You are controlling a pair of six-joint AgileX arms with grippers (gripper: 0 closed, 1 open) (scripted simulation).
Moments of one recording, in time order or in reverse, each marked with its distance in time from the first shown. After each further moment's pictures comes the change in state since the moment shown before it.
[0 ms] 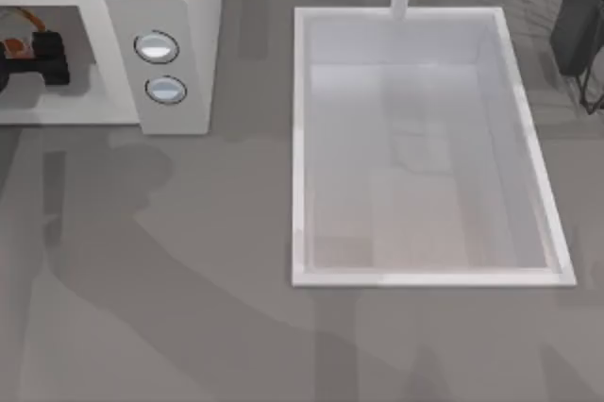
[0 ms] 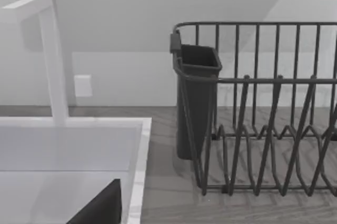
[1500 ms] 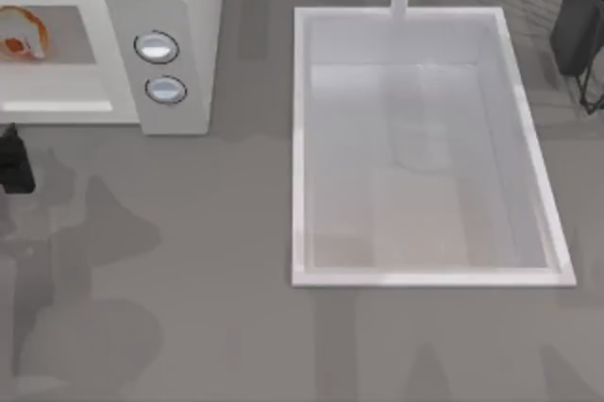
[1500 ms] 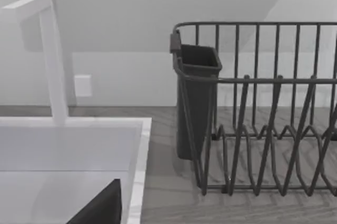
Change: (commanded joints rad) left arm 0.099 -0.398 -0.691 0.274 0.091 0.038; right arm 0.000 0.000 0.000 0.000 0.000 0.000
